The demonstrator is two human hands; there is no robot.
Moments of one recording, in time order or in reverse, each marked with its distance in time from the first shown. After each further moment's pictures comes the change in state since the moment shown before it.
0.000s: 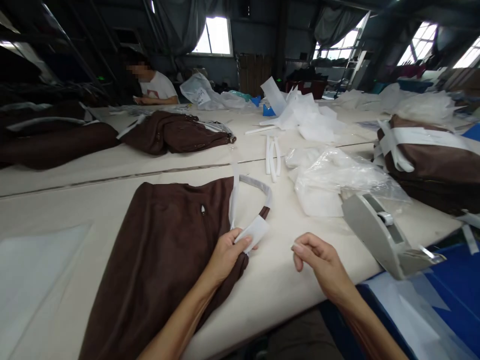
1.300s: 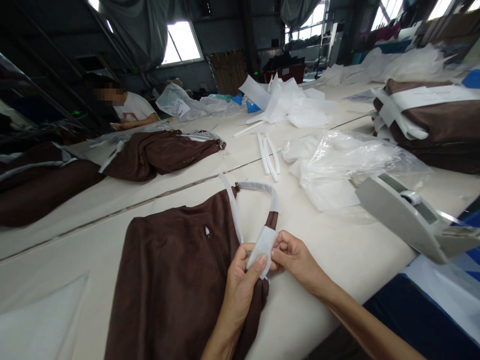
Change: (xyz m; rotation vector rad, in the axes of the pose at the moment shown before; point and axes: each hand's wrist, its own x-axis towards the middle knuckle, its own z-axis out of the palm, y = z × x) left_hand -0.006 -0.006 -0.001 -0.249 -0.047 0.000; right_hand 0.060 0.042 0.085 0.432 -0.091 0.072
